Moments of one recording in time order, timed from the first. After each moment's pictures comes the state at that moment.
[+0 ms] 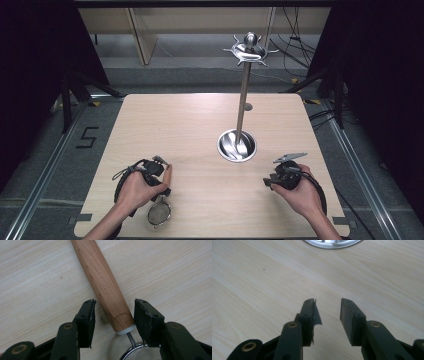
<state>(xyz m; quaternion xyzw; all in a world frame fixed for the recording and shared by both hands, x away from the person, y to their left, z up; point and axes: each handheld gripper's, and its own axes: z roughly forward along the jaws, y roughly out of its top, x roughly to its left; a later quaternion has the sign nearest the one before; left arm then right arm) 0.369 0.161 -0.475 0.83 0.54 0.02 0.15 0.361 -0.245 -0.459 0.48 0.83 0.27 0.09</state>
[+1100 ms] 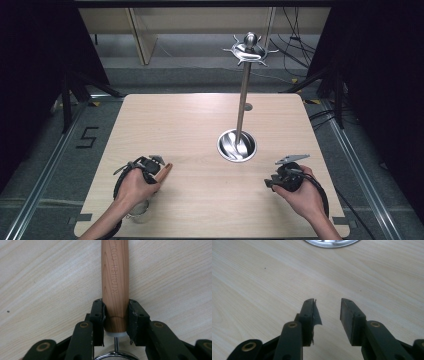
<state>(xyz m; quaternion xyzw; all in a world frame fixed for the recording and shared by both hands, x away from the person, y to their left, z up) 0.382 0.176 -0.476 0.86 0.50 0.07 0.05 0.355 -0.248 -0.459 0.48 0.83 0.28 0.10</state>
